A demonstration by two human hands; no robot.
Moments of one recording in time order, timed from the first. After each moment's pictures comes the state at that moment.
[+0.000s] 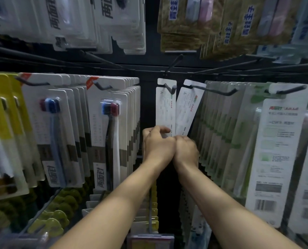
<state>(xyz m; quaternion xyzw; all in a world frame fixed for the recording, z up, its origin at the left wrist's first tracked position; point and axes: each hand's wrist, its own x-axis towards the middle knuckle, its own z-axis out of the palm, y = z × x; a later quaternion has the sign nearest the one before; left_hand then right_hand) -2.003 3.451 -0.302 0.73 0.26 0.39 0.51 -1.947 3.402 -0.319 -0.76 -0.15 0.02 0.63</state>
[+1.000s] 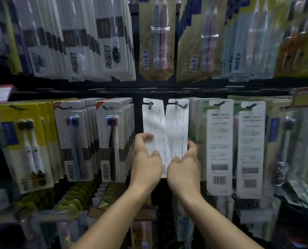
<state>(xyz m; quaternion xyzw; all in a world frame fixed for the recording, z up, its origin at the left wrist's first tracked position) -2.100 3.371 -0.299 0.72 0.18 0.47 0.48 -2.053 3.286 -0.304 -0.75 -0.21 -0.08 0.62</state>
